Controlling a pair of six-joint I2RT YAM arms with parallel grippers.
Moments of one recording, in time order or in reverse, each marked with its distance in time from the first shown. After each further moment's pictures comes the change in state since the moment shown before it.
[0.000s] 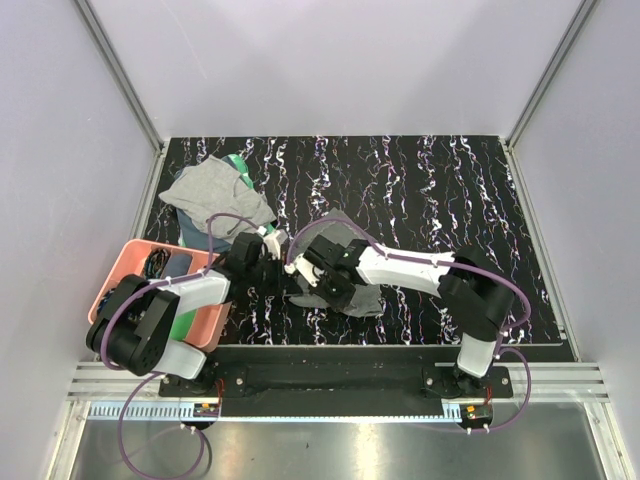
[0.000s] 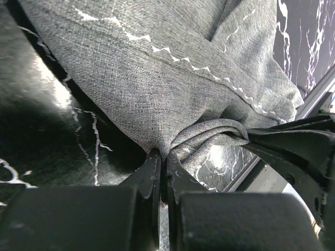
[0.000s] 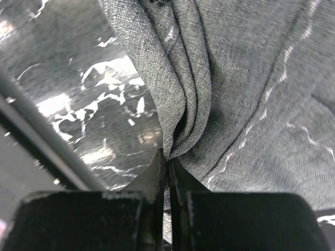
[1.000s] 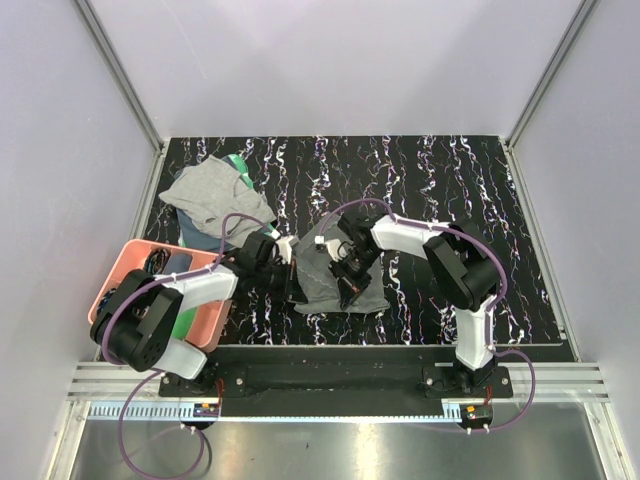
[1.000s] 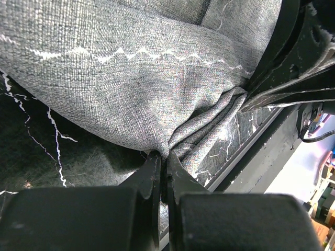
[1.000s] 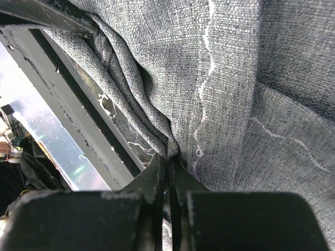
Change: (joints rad) left arm -0.079 0.032 0.076 -0.154 0.017 0.039; right arm -0.320 0.178 0.064 -0.136 -0.565 0.002
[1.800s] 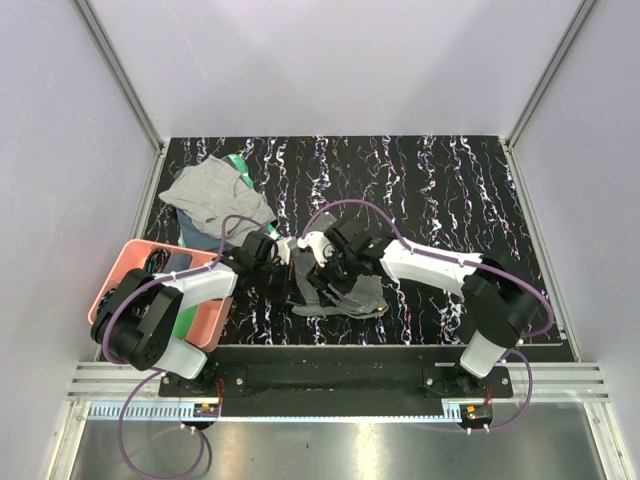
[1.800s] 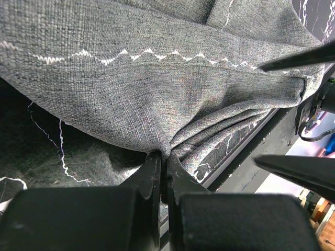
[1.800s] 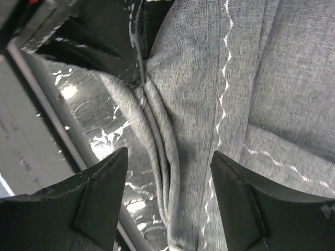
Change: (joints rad) left arm 0.018 0.006 0.020 -0.074 0.011 -0.002; right arm 0.185 -0.309 -0.167 0.348 0.323 0.050
